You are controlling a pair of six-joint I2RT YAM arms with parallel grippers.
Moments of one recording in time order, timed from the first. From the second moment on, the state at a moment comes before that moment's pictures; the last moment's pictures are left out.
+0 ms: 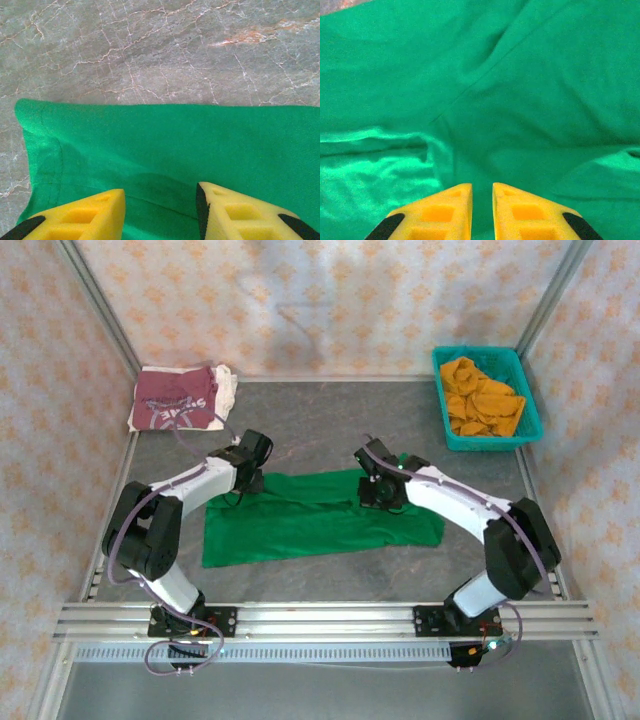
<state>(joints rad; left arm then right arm) -0.33 1.66 1.02 -0.60 -0.35 -0.38 0.62 1.51 1.04 -0.74 0.03 0.69</state>
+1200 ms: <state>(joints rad) -0.16 1.59 0.95 -0.63 -0.24 -0.47 0.53 1.67 1.06 -0.48 -0.07 0.67</state>
